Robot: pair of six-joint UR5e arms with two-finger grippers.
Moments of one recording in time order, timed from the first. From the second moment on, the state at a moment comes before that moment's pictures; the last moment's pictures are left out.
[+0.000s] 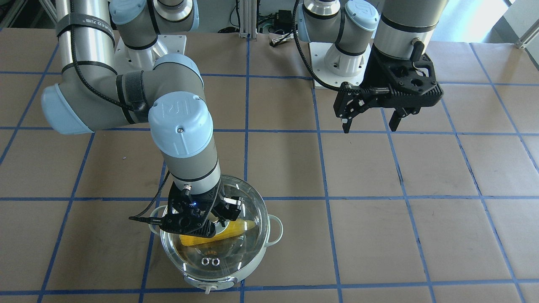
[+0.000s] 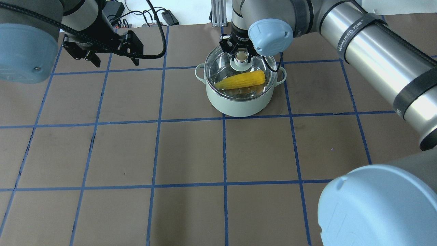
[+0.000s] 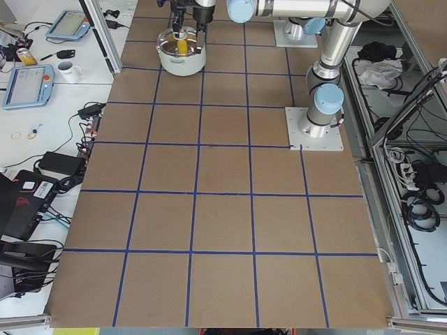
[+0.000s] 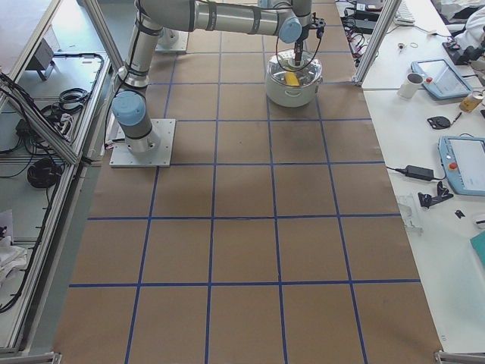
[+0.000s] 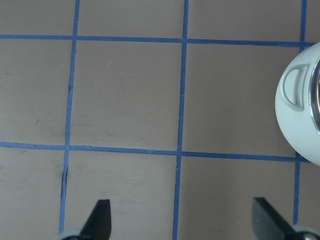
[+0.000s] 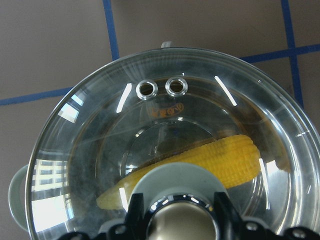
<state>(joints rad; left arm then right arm) -1.60 -1.59 -1.57 -1.36 1.63 -0.05 1.81 -1.06 1.30 -1.95 -1.57 0.40</state>
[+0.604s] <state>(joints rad) -1.60 -1.59 -1.56 -1.51 1.62 -0.03 1.81 -1.06 1.31 -1.97 -1.58 0.41</state>
